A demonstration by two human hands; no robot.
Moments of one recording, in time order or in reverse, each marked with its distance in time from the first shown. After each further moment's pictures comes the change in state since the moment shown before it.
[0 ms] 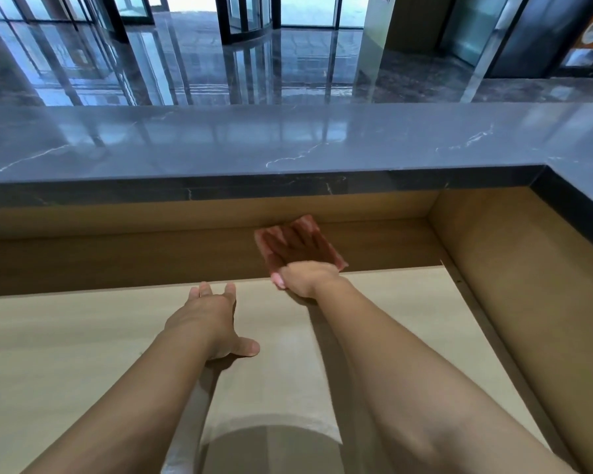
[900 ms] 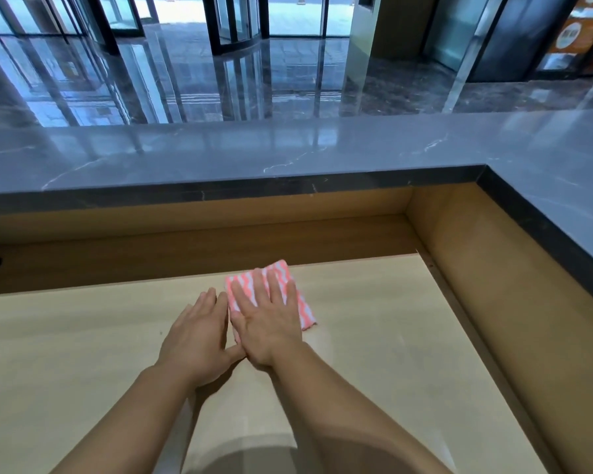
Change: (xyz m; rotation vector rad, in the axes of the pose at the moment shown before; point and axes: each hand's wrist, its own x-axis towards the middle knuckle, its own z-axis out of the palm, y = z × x) left_hand -0.061 -0.022 0.034 -0.046 0.363 0.223; right_hand -0.110 -0.066 0.063 -0.377 0.043 -0.103
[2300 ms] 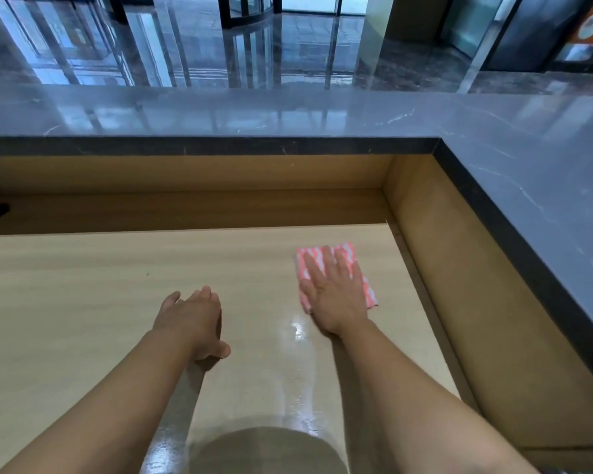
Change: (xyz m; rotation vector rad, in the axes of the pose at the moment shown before) left_hand -0.060 0.044 0.016 0.315 -0.322 -0.106; right_hand -0.101 0.126 0.001 0.010 0.051 0.147
